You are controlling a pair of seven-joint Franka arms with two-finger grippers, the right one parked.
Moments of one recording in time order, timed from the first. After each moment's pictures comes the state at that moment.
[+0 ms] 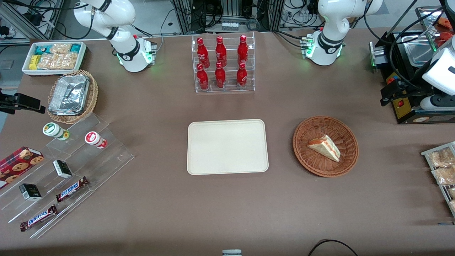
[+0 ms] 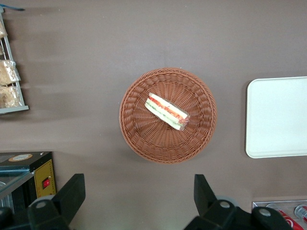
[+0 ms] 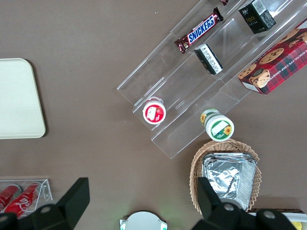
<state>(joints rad) 0.01 -0.01 -0.06 -1.57 -0.01 1.56 -0.04</state>
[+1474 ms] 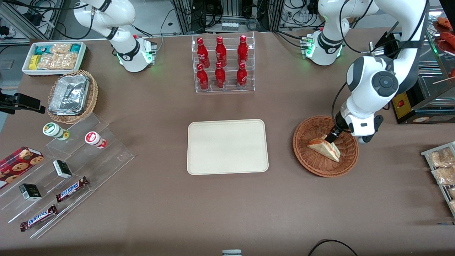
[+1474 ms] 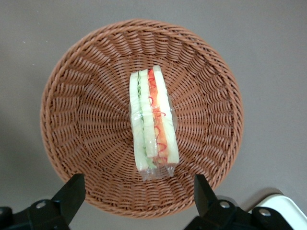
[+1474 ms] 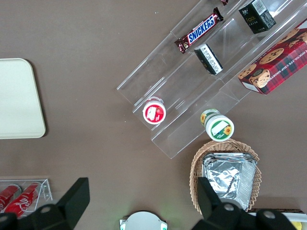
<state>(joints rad) -0.01 0.08 -0.18 -2.25 -0.01 2.35 -1.06</state>
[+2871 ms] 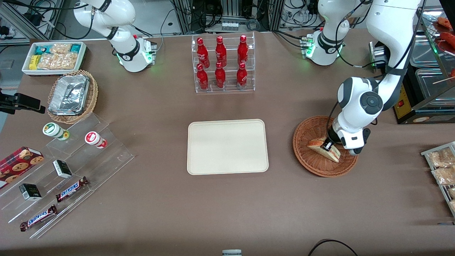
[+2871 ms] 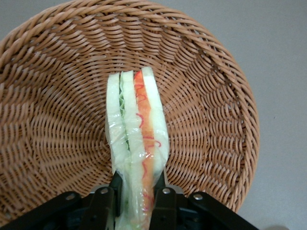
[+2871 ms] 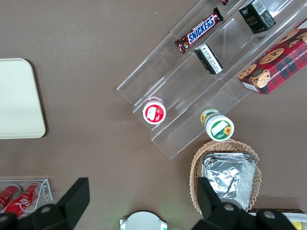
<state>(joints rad) -0.01 0.24 -0.18 -2.24 -0.01 2.53 -1.10</state>
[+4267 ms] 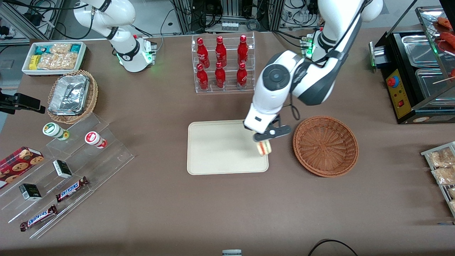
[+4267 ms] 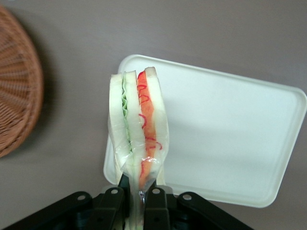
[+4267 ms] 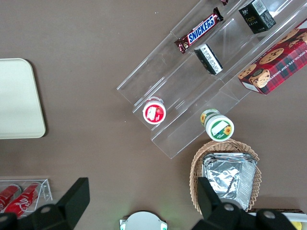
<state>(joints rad) -0.49 0.40 -0.21 -1.63 0.04 2.05 -0.90</state>
